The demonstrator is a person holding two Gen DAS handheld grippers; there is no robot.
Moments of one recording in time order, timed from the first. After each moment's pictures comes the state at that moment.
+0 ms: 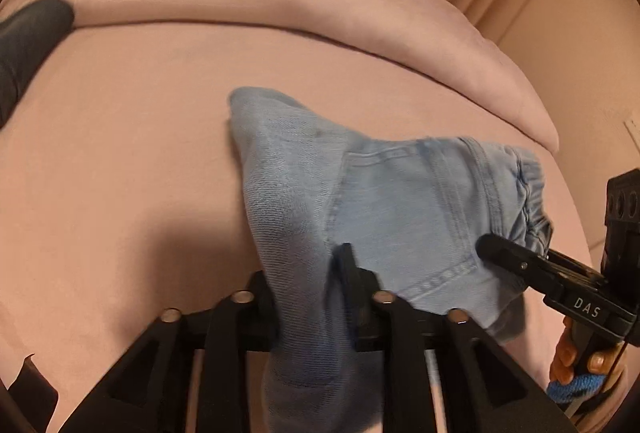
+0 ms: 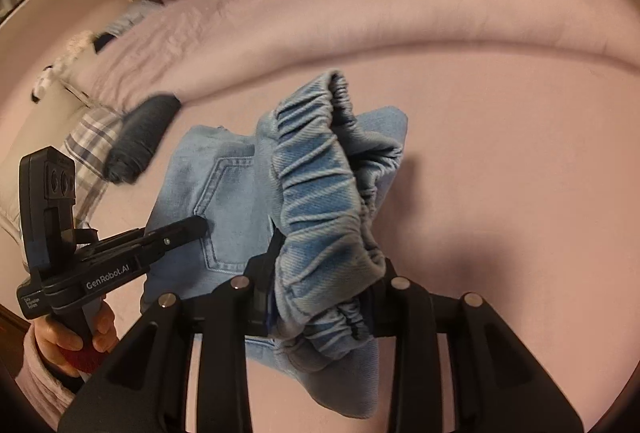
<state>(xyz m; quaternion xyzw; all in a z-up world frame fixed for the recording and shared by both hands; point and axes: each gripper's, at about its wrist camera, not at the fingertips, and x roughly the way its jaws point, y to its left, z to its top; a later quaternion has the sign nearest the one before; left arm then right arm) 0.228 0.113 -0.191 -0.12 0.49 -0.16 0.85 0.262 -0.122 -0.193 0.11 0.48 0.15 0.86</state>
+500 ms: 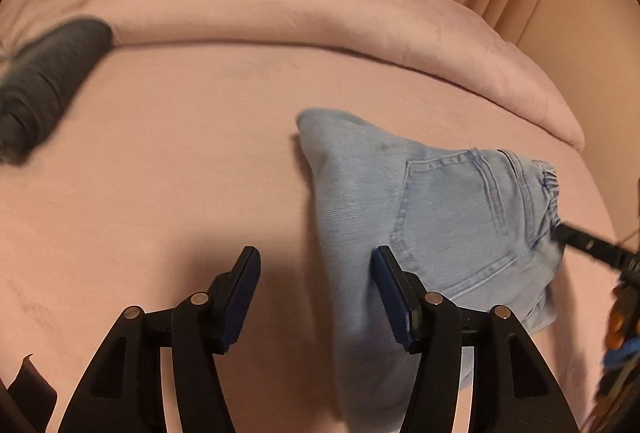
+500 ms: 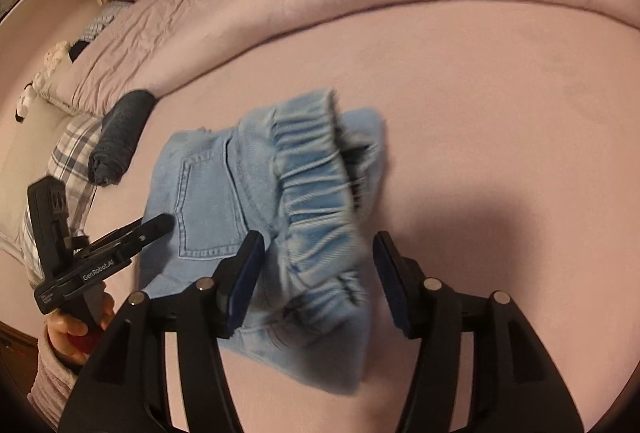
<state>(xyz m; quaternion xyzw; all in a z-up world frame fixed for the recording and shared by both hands) 0.219 0.128 -0.175 -0.06 0.46 -0.10 0.88 0.244 -0.160 -0.183 0.13 0.49 0.12 0.86</state>
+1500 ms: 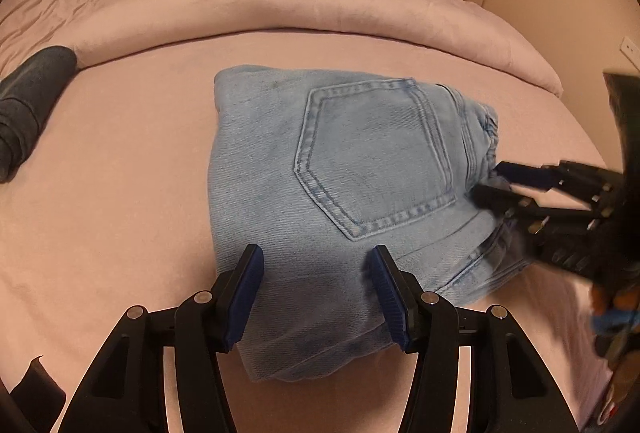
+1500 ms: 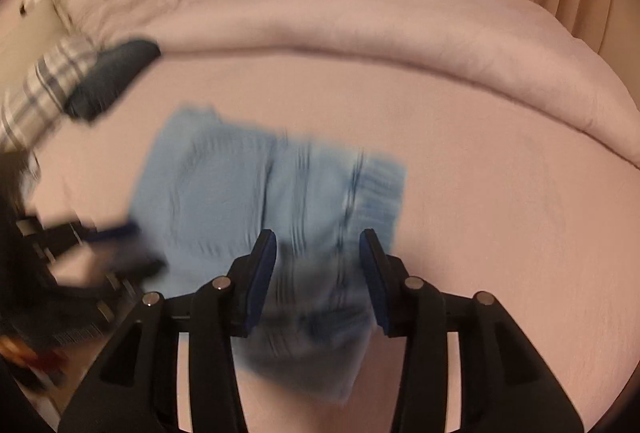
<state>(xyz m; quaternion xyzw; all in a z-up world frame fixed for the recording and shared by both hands) 0.180 0.068 -0.192 0.00 0.47 -0.14 0.87 0.236 -0.106 -0.195 -0.09 0.47 0.12 0.87</state>
